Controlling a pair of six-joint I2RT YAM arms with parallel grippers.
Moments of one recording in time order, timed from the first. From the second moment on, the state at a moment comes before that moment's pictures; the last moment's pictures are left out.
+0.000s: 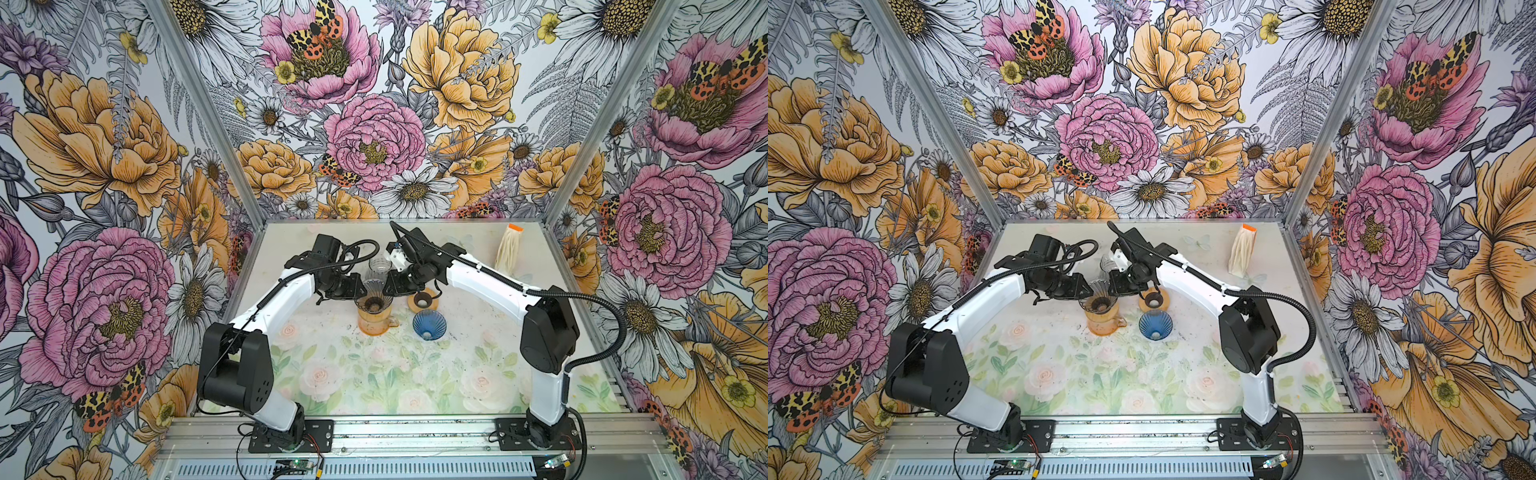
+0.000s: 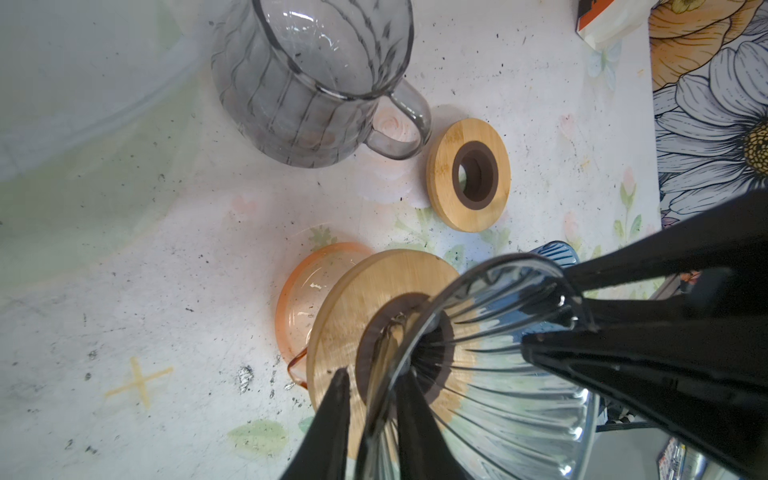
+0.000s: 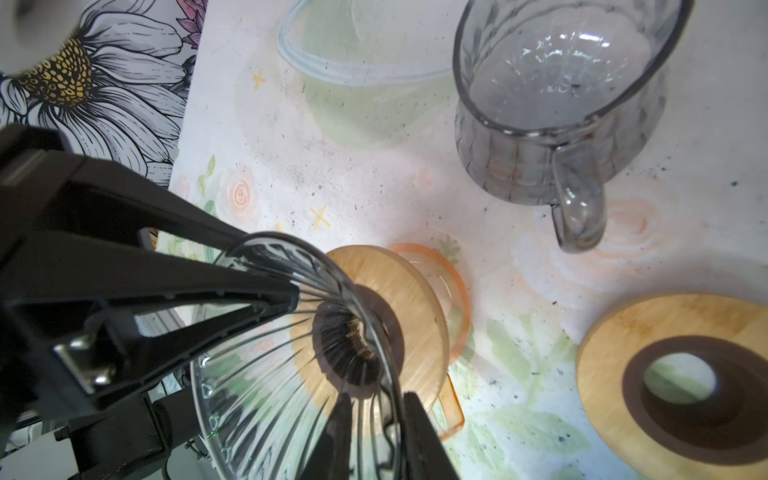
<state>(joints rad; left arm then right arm) -0.26 1.54 1.20 -0.77 0.43 -0.16 0.71 1.94 1.71 -0.79 -0.40 0.40</state>
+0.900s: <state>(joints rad) -0.30 1.35 1.20 -0.65 0.38 -0.20 0.58 1.68 1.65 -0.80 0.03 0.21</state>
